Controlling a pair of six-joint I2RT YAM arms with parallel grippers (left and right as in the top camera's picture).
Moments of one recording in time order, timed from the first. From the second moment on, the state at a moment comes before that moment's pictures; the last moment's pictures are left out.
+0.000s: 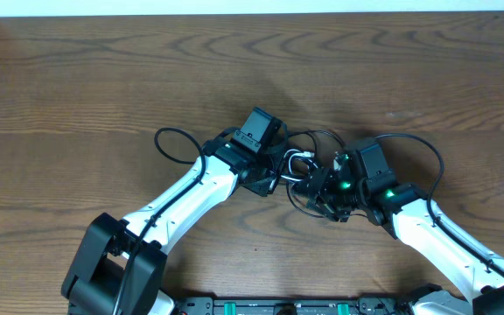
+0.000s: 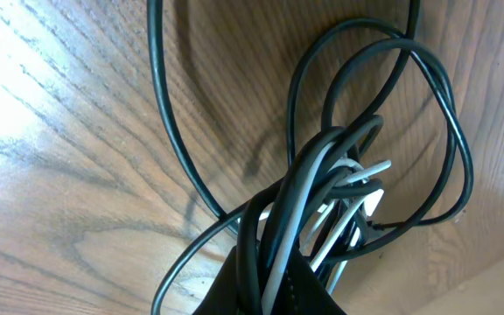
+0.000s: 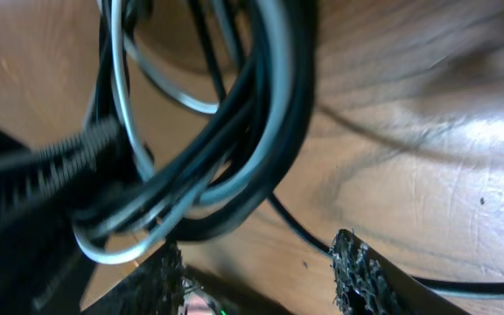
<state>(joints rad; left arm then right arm) -0.60 1.64 1.06 -0.55 0.26 -1.71 0.43 1.37 0.63 -0.26 -0.59 1.17</state>
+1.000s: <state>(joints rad) -0.59 1.65 1.06 -0.56 0.46 -1.58 0.44 1.37 0.62 -0.21 -0.35 1.46</state>
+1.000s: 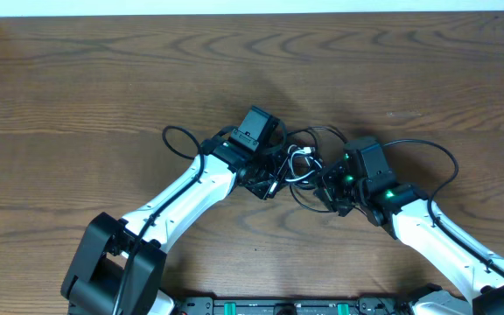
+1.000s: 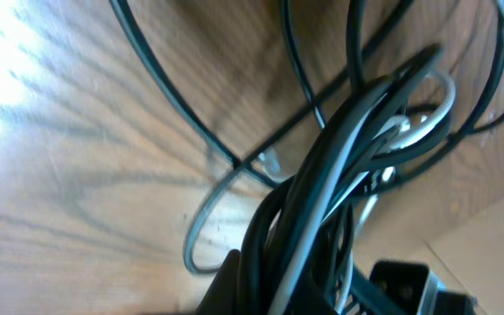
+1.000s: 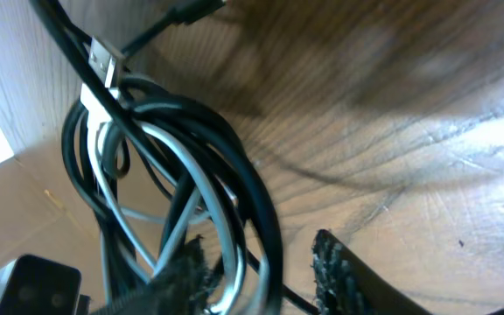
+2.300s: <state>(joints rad) -0.43 1.67 1.04 -0.43 0.67 -1.58 0.41 1.37 0.63 -0.38 -0.14 1.01</state>
